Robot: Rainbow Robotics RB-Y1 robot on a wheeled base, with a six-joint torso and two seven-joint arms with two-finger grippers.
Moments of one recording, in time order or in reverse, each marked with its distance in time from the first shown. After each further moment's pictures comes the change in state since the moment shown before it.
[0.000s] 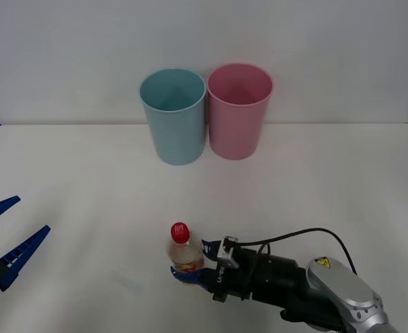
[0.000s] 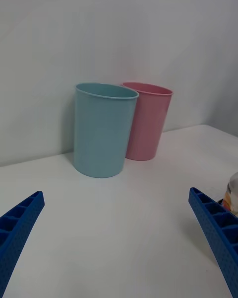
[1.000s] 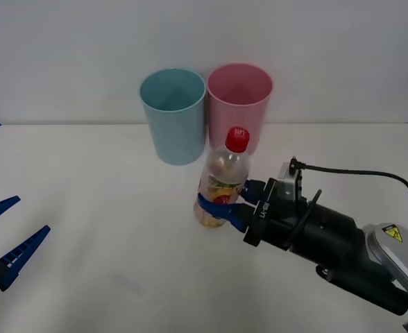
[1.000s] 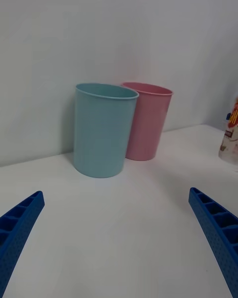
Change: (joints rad) right arm 0.090 -0.159 -0.182 -0.505 -0.031 0.130 -0.471; left arm 0.000 0.000 0.000 0.000 0.000 0.000 0.000
